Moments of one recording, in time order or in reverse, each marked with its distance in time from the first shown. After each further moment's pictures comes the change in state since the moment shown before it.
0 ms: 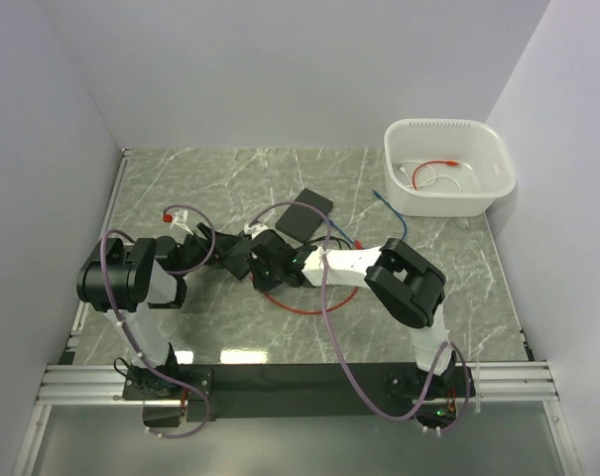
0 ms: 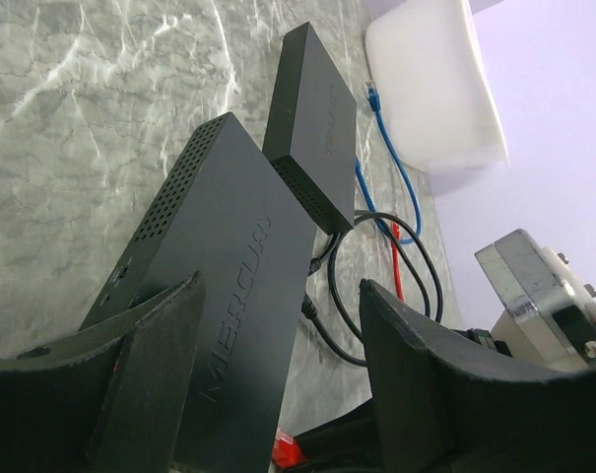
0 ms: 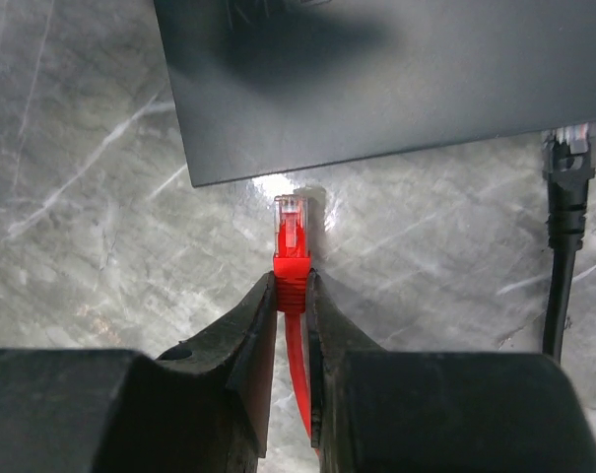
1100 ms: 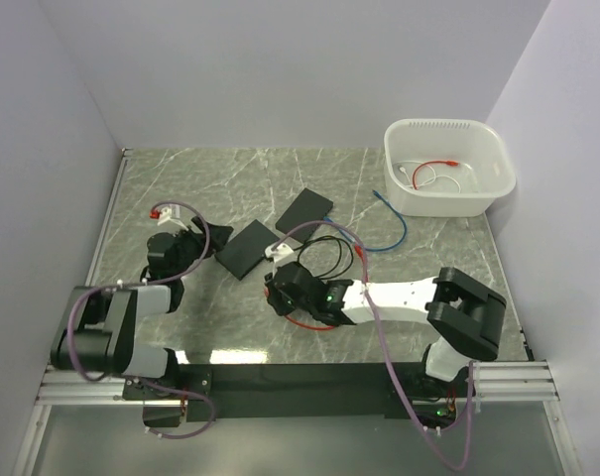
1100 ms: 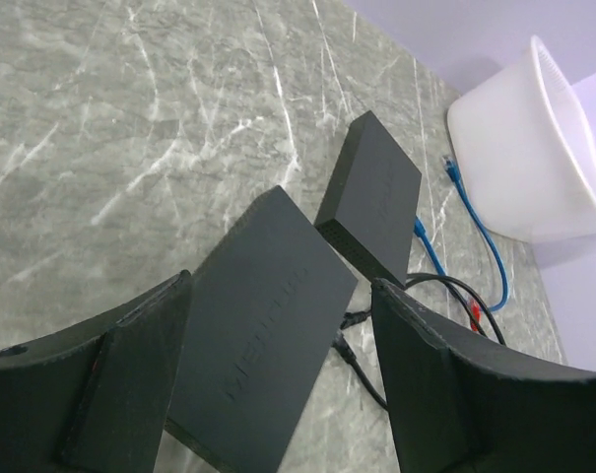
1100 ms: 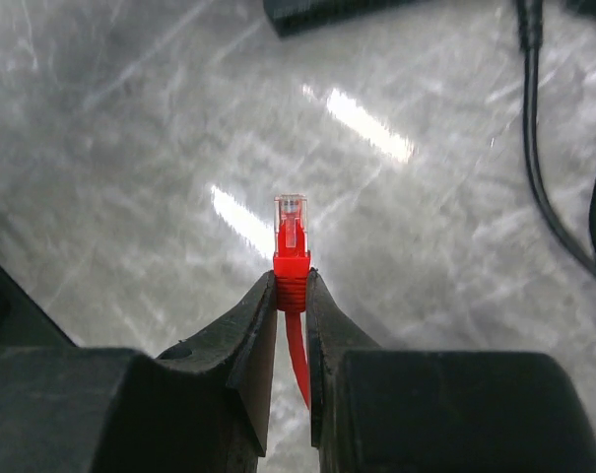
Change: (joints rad) left arm -0.075 -0.456 -0.026 -0.453 -0.373 0.209; right arm 0.161 -0.401 -0.417 0.169 0.209 0.048
